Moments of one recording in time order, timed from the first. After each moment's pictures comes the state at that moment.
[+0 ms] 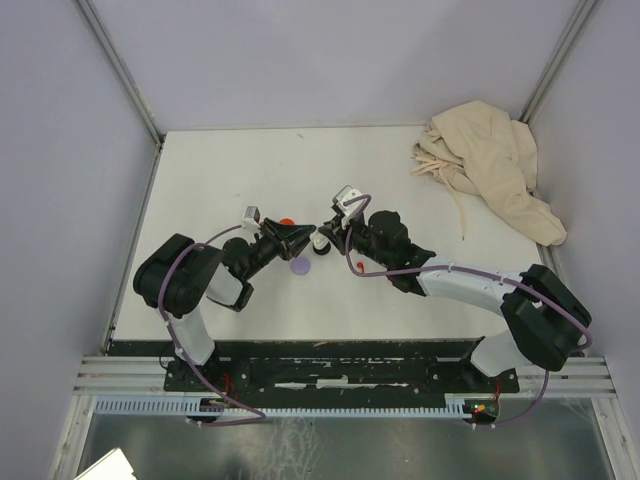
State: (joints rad) left arm -0.40 1.79 0.35 1.52 0.42 -1.63; right arm 0.81 1.46 0.77 0.52 -0.05 -0.01
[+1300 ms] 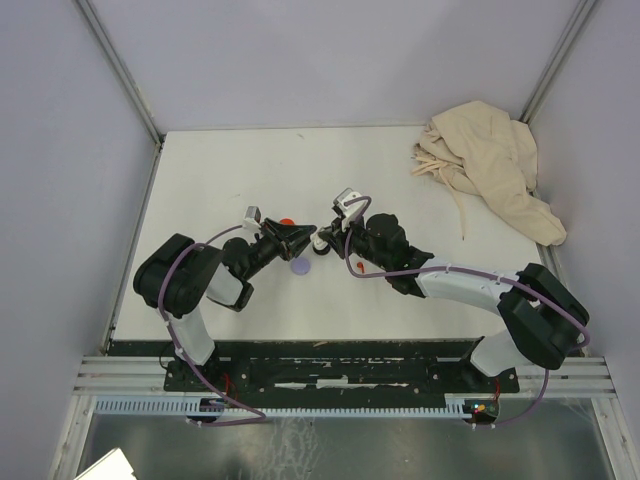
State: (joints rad) left arm -0.40 1.79 0.35 1.52 0.42 -1.65; right arm 0.82 1.47 0.76 0.51 -0.04 0.05
